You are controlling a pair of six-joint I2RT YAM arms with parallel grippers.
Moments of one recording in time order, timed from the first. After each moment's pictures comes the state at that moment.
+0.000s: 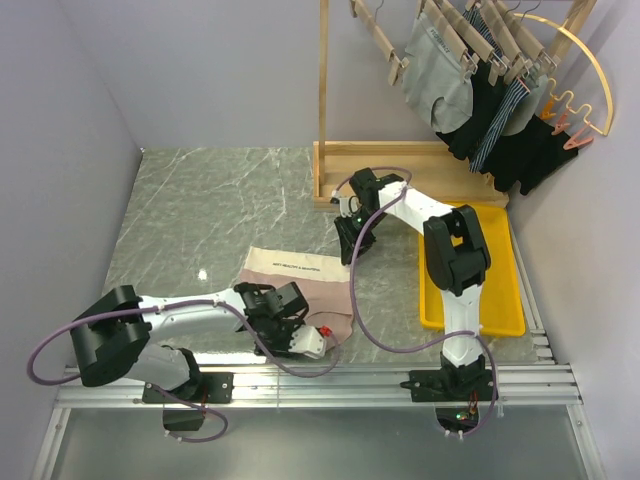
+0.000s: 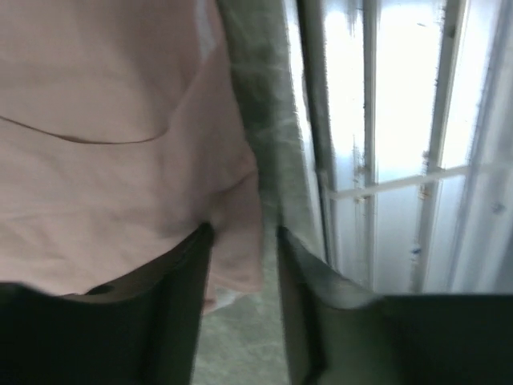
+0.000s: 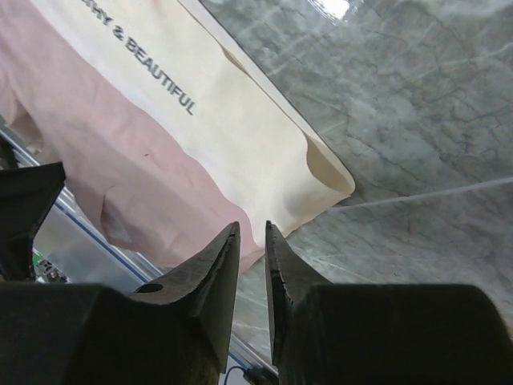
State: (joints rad) left arm -1.06 1.37 0.70 -0.69 0.25 0.66; right arm 0.43 2.08 1.60 -0.96 -0.53 -0.03
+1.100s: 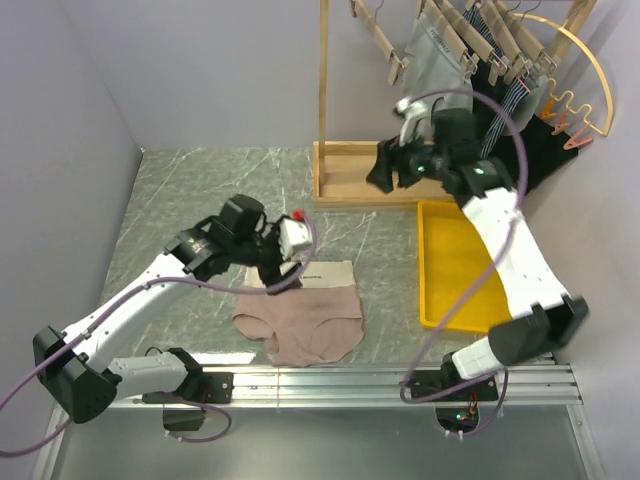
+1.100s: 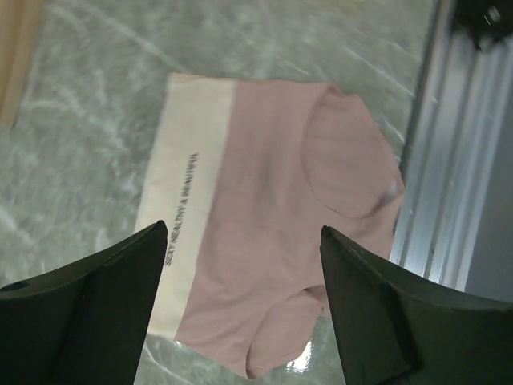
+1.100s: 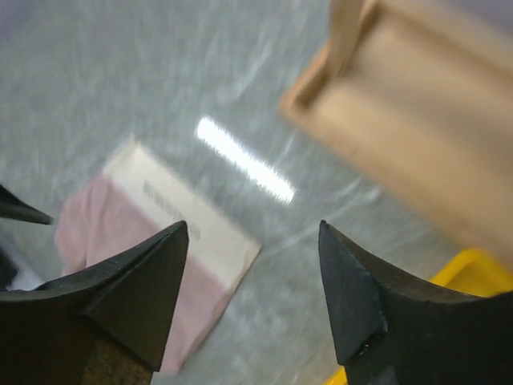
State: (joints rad) left arm -0.73 1.18 1.11 -0.69 0.48 0.45; right arm 0.29 1.52 1.65 -0.79 -0.46 -0.08
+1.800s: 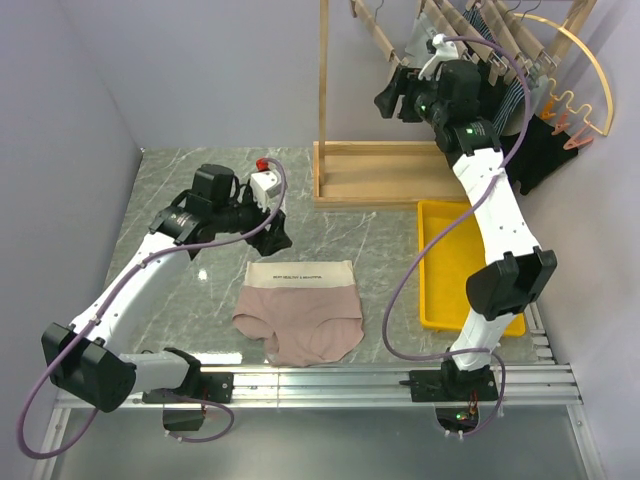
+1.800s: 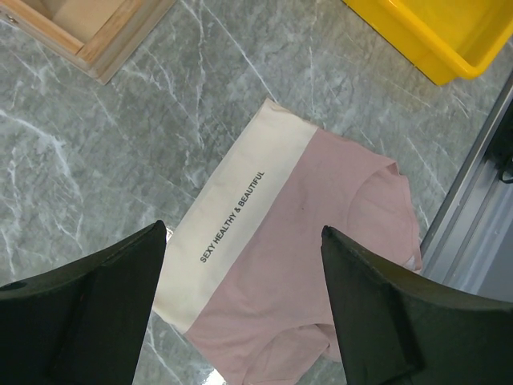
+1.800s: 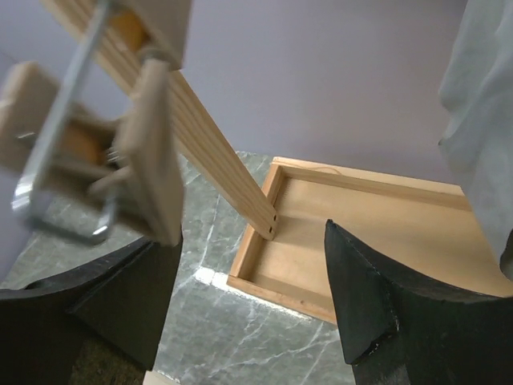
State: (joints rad) left arm -0.43 1.25 1.21 -0.60 0.55 0.21; right arm 0.20 1.76 2.02 -0.45 -0.21 0.24
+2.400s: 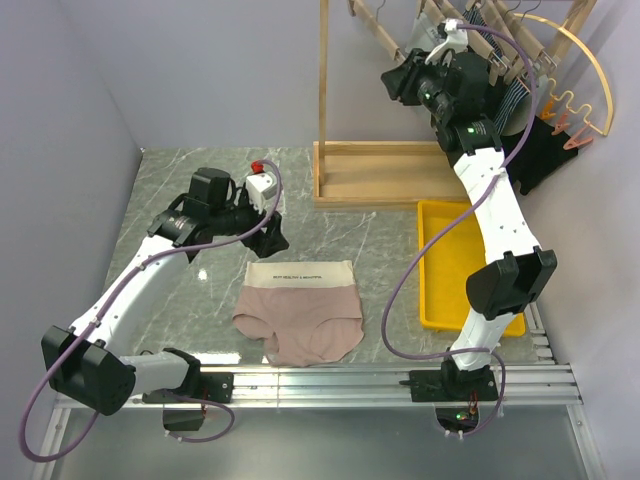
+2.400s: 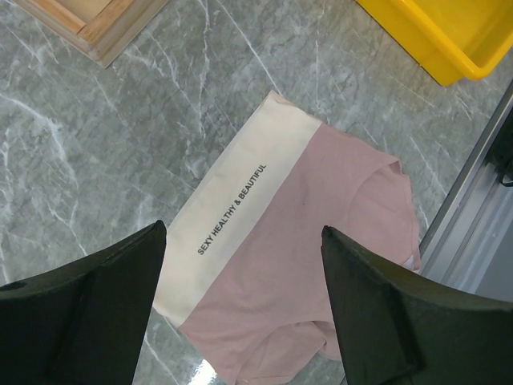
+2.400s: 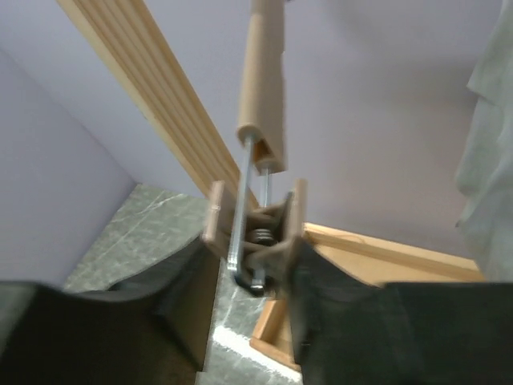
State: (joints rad) left arm -0.40 1.23 1.17 -0.59 0.55 0.19; right arm 0.19 1.78 2.03 -0.24 -0.26 0.32
